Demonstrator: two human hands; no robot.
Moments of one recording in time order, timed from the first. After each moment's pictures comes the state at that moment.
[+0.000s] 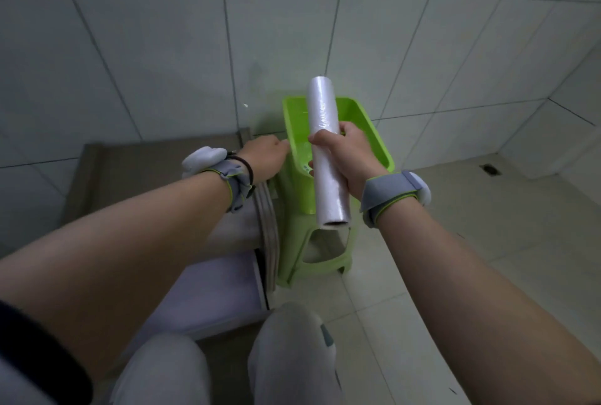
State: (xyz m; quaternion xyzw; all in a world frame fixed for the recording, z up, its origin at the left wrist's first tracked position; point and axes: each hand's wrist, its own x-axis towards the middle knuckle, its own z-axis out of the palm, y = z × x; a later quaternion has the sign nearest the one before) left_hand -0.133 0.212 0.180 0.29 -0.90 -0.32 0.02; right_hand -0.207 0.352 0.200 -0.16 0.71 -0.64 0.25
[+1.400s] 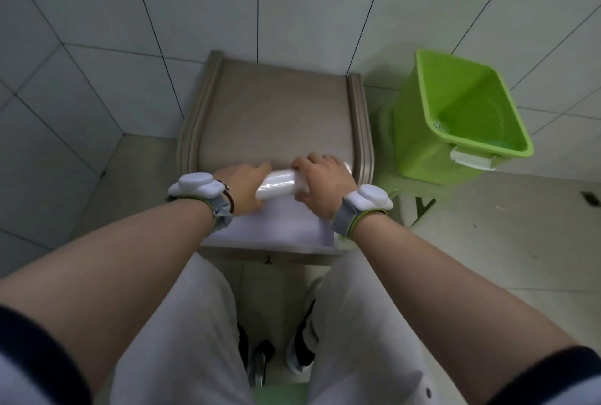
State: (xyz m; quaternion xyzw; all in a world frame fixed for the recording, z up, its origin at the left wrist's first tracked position) left_hand 0.140 0.158 0.042 0.31 -0.94 -0.14 -0.10; right_hand -0.020 0.264 0.052 -0.62 0.78 -0.03 0.09
